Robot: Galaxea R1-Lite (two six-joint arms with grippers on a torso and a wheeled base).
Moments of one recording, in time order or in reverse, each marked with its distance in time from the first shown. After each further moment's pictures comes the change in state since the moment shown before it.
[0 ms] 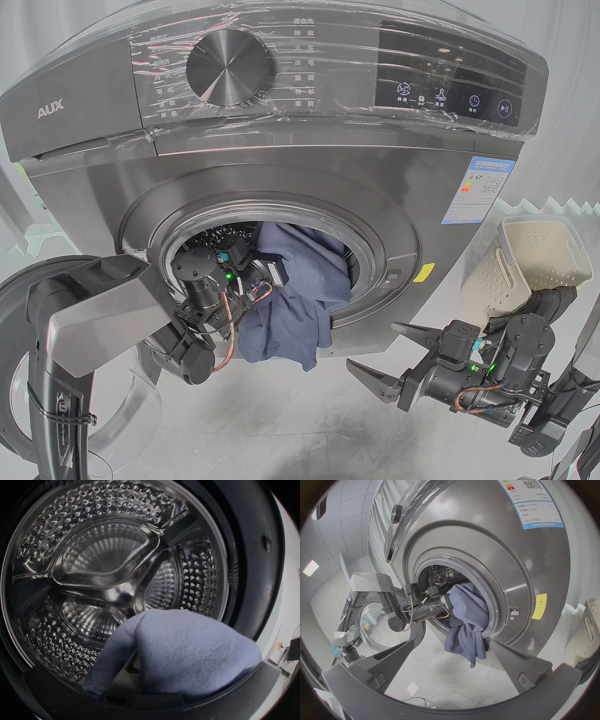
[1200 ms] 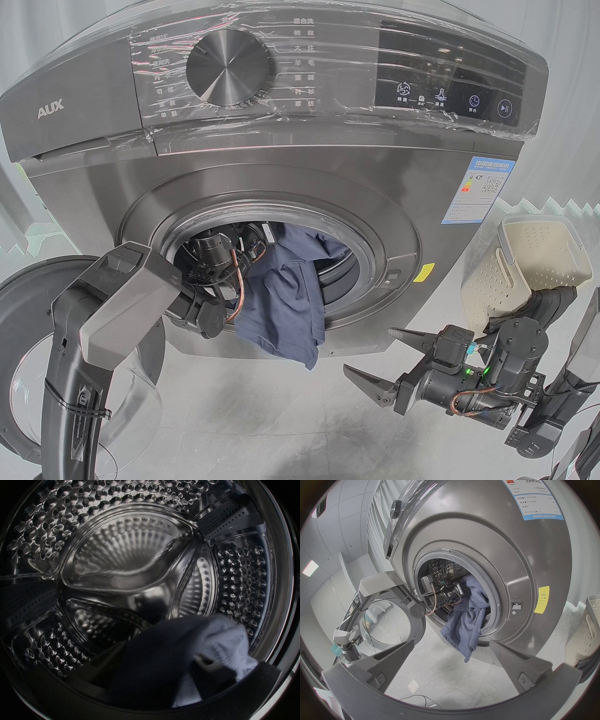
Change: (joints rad) left arm 0.072 0.143 -0.457 0.284 0.153 -0.003; right arm 0.004 0.026 0.000 0.001 0.002 0.002
